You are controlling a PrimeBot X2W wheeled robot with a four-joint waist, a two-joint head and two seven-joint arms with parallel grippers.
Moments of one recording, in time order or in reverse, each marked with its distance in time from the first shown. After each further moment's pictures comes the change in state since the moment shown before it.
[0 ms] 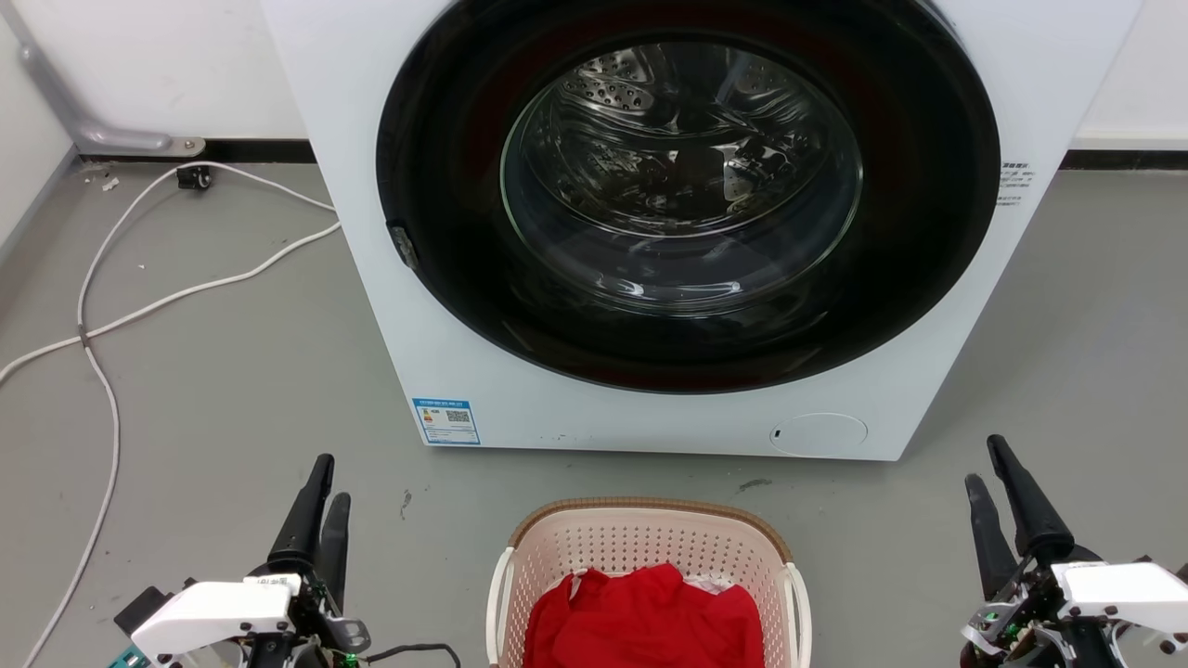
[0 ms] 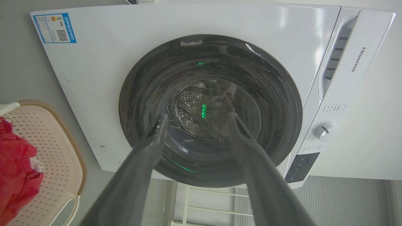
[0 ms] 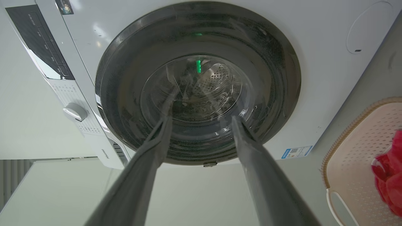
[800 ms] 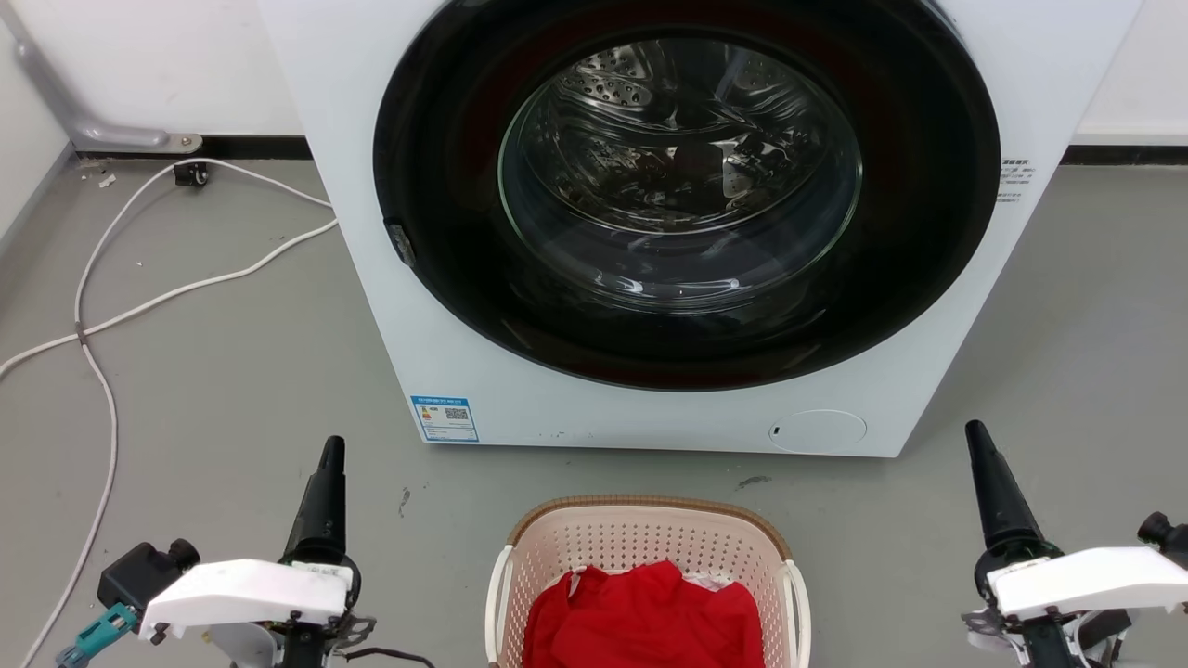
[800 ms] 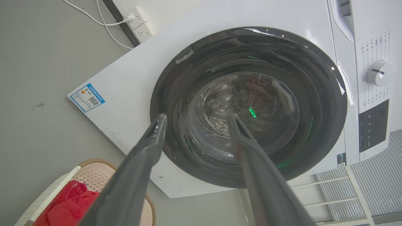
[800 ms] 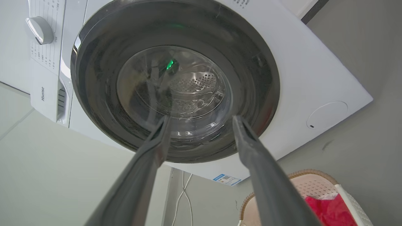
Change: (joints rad) left arm 0.023 0.000 -0.041 -0.118 0.463 0.053 -0.114; right arm 0.035 0.001 0.042 -0.116 -0.550 0.000 -0.111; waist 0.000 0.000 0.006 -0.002
